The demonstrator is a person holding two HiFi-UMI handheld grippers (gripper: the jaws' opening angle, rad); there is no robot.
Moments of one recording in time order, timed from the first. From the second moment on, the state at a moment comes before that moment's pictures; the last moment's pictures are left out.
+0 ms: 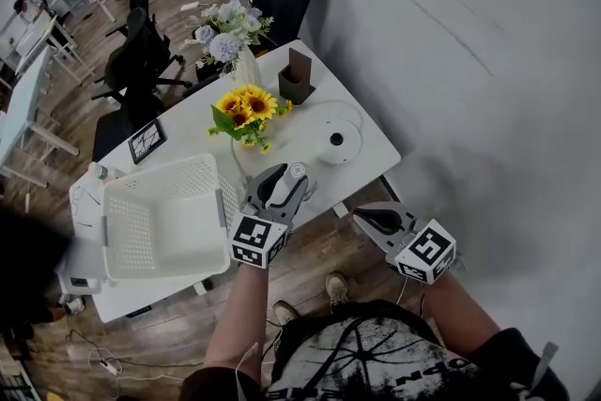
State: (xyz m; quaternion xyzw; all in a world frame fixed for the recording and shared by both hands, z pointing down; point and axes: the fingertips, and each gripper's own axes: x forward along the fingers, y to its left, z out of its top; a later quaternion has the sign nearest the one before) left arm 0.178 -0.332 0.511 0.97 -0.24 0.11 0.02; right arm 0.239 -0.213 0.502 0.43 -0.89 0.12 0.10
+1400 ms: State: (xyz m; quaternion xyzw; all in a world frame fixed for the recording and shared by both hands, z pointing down) left arm 0.104 -0.211 0.459 0.98 -0.17 0.04 0.08; right arm 0.159 -0.200 0.469 0.43 -0.90 0.08 0.07
